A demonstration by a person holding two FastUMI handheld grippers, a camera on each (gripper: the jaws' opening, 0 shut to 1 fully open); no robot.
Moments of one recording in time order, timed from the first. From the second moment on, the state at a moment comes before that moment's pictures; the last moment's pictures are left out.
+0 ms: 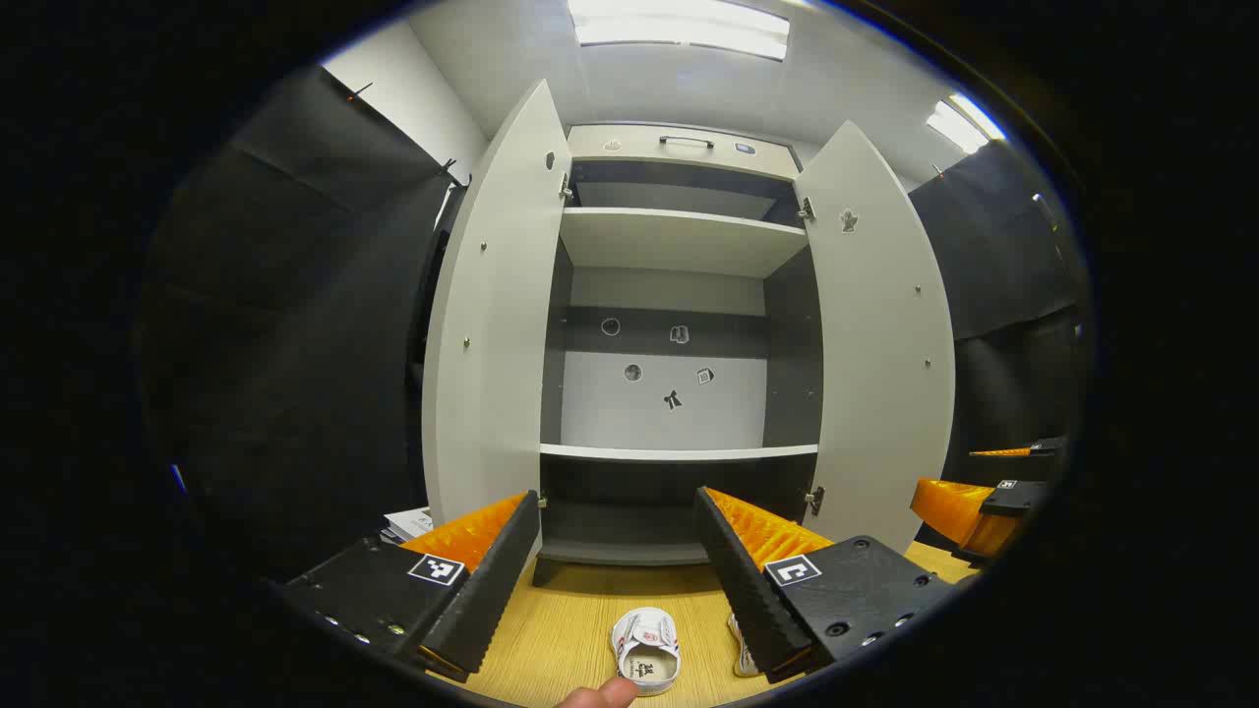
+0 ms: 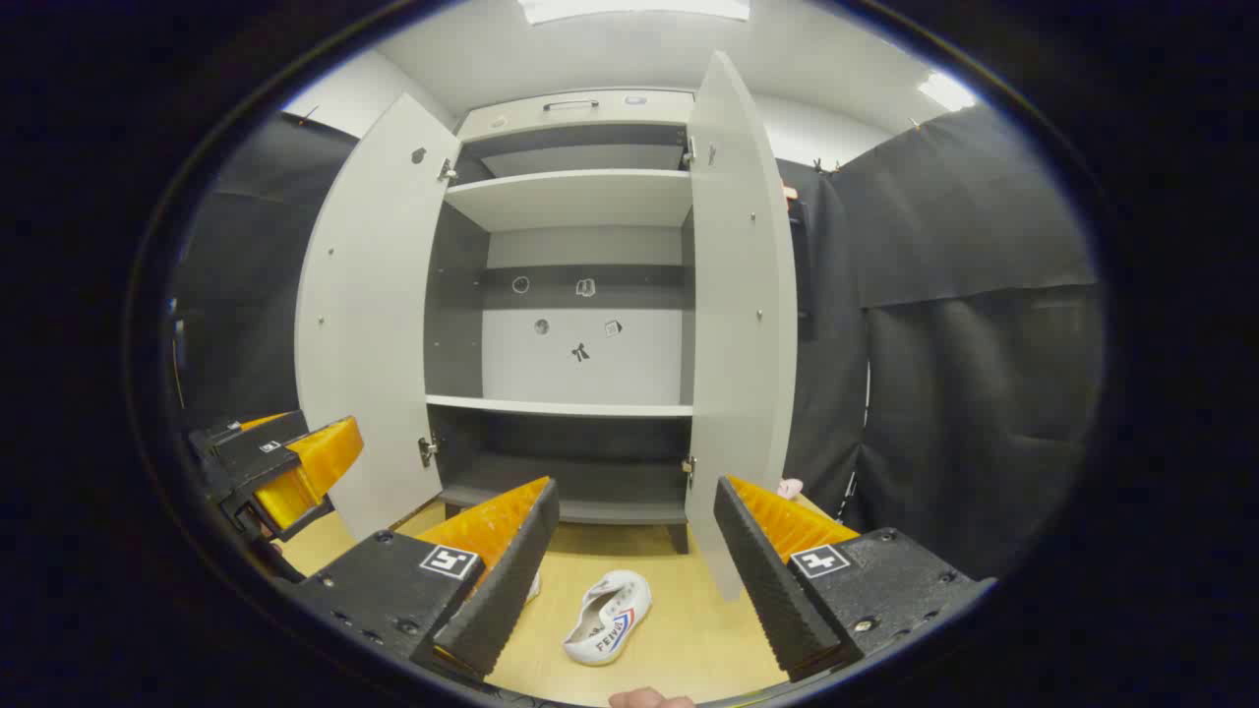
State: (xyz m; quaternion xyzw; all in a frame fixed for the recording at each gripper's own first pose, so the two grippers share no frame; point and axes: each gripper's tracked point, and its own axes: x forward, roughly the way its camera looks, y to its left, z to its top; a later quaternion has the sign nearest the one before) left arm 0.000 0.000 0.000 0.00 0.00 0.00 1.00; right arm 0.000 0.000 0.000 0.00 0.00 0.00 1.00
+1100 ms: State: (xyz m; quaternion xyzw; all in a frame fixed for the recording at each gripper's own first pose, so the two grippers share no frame) left arm 0.000 0.012 0.005 0.00 -0.01 0.01 1.00; right arm 0.015 0.024 -0.023 -0.01 0.02 0.02 1.00
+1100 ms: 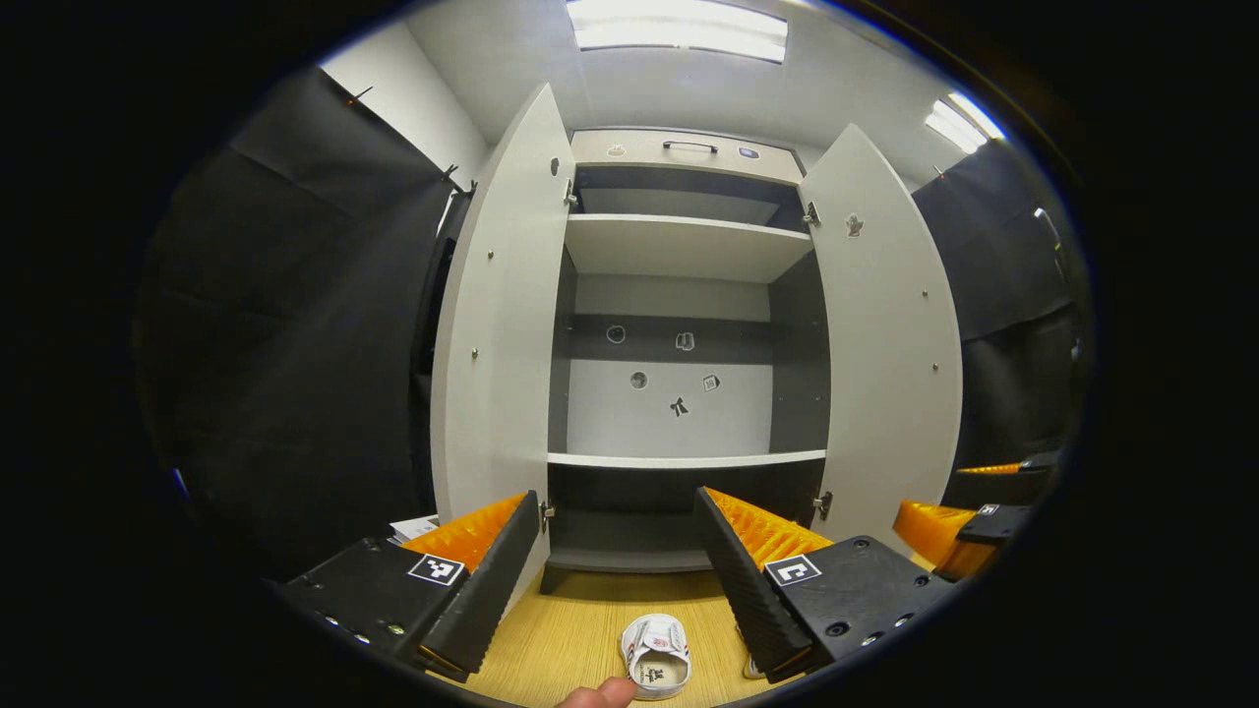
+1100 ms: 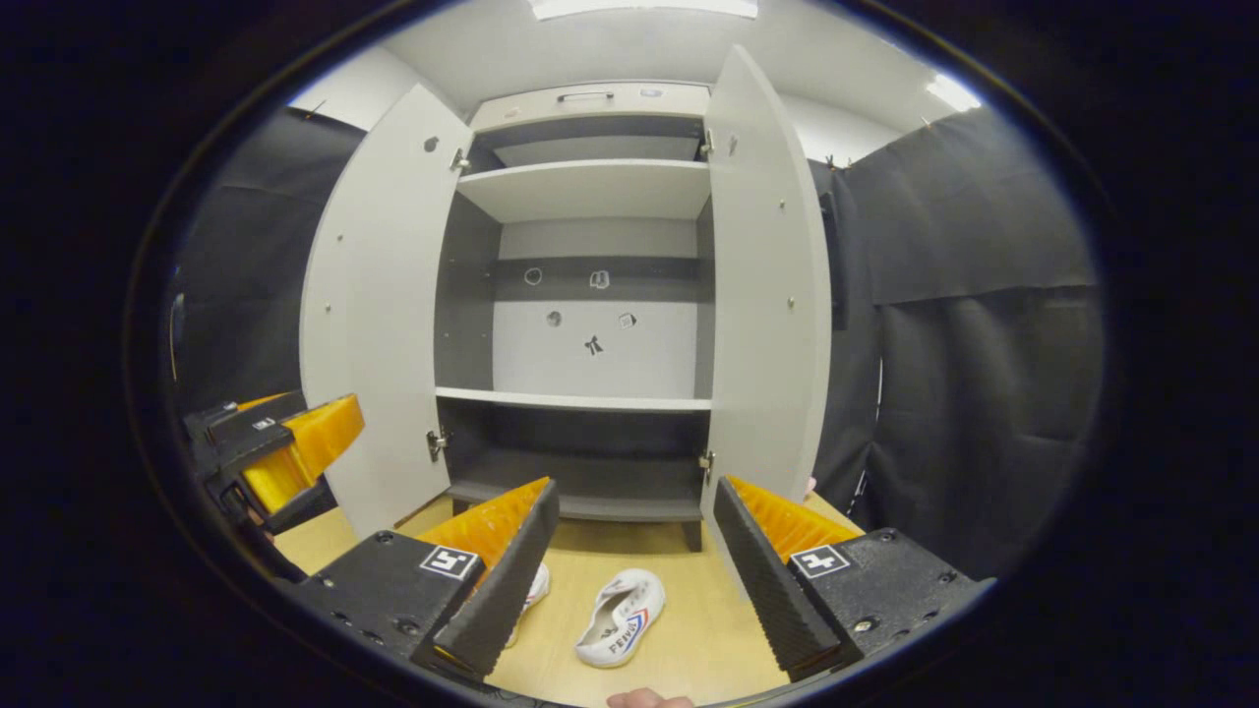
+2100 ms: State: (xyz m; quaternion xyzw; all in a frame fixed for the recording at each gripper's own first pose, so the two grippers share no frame) left arm 0.004 0.052 -0.022 0.00 0.02 0.03 1.00; right arm 0.106 0.086 -0.275 0.02 0.31 0.08 0.95
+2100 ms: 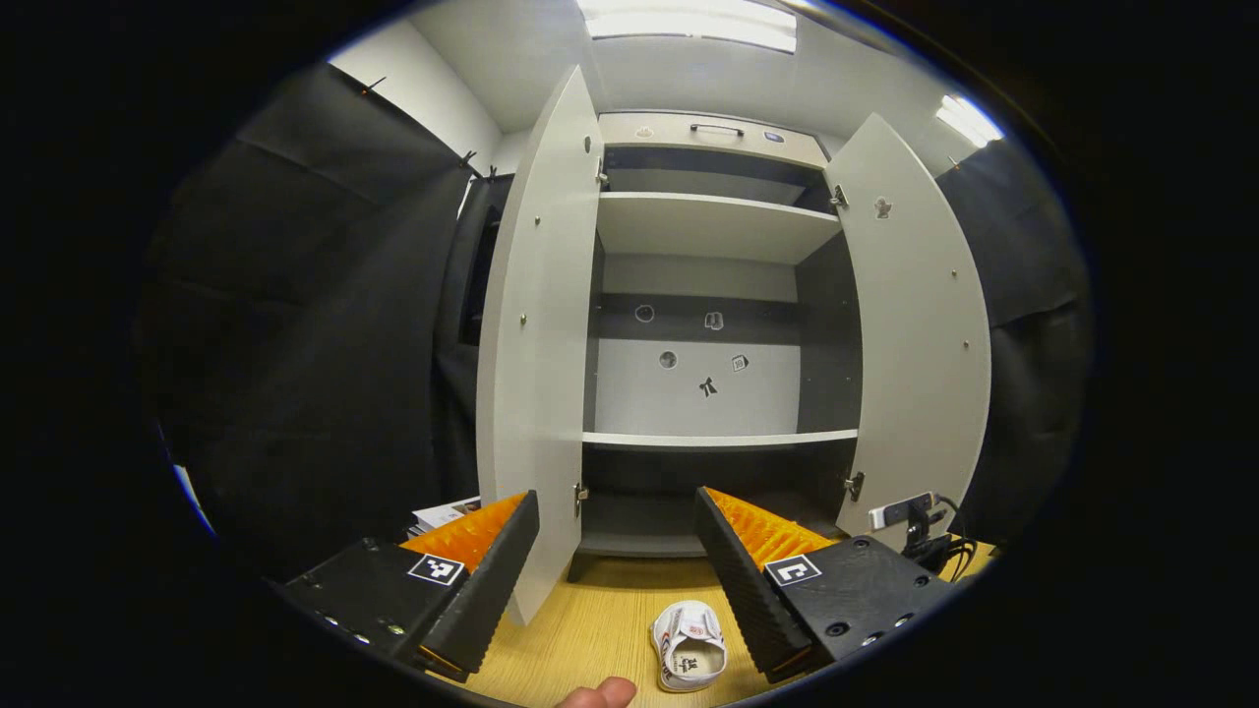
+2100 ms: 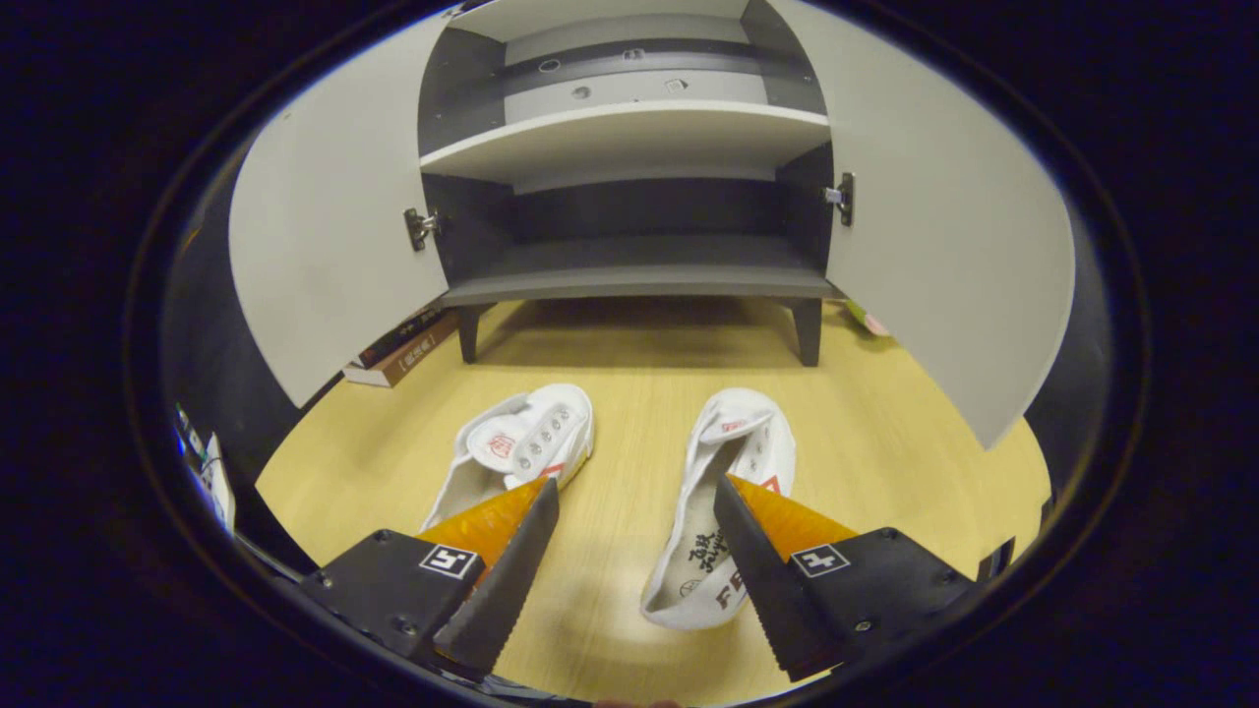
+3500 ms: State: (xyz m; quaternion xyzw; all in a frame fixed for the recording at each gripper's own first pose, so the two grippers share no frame) left arm 0.007 0.044 -0.047 0.01 0.04 0.03 1.00; right arm 0.134 0.048 -0.248 -0.06 0.22 0.06 0.97
